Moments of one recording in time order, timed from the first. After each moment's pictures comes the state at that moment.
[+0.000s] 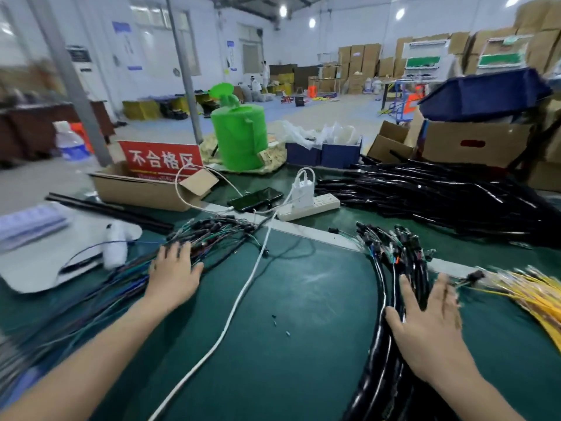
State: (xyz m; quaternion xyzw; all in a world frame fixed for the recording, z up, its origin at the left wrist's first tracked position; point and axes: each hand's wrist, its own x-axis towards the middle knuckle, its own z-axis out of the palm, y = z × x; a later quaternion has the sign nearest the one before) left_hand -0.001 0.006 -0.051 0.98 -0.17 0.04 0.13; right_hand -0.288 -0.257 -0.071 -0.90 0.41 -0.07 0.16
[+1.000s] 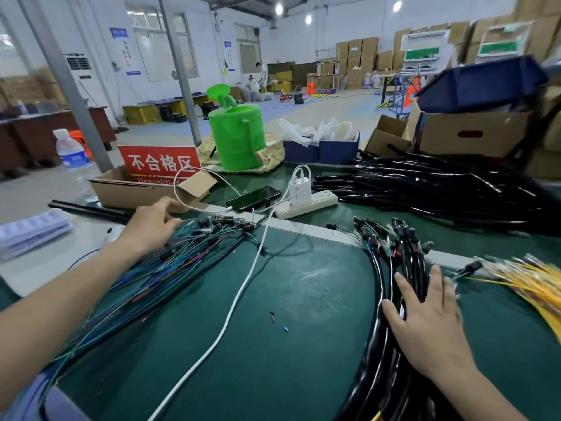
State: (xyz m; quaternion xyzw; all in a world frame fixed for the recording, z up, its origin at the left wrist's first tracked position) left_hand 0.047 0.023 0.027 0.94 -0.23 0.10 0.22; right_hand -0.289 -0.253 -0.067 -0.90 0.39 -0.11 0.16
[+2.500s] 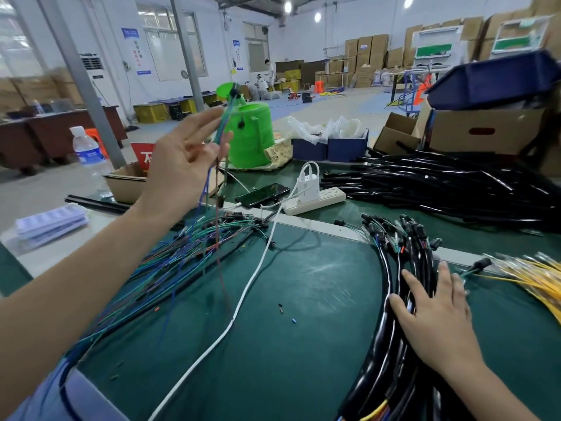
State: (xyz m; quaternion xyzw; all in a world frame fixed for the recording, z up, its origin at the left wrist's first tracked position) left_hand -0.062 -0.023 0.116 0.67 -0.40 0.11 0.62; right_hand -0.292 -0.253 -0.068 -0.90 0.39 -0.13 0.17
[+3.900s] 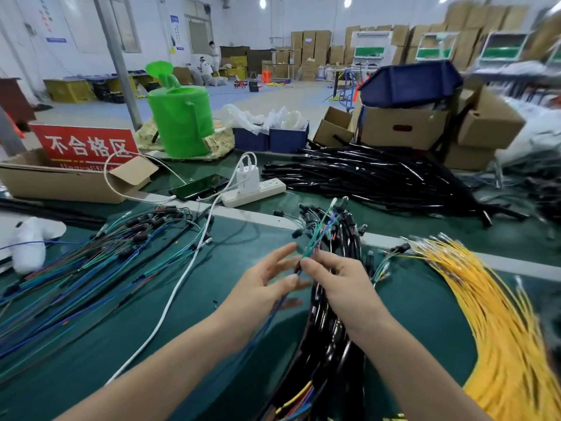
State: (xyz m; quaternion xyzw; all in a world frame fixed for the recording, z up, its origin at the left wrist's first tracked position) left_hand -0.192 -0.106 -0.020 0.59 -0.29 -0.37 0.66; right_hand -0.279 -0.220 -0.018 -0.69 0.20 -0.24 0.65
